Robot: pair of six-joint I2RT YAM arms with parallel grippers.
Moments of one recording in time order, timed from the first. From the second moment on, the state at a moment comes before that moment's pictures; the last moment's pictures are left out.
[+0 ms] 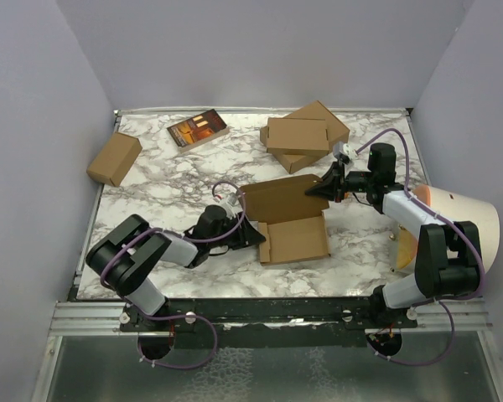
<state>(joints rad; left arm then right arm) -0.65 1.60 0.35 0.76 0.35 -0.94 0.09 1.48 0.82 0.18 -1.33 -0.33</state>
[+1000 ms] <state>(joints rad) -0.82 1.53 0.64 0.13 -0.15 -0.87 0.10 1.41 0.80 0.19 -1.31 -0.31</state>
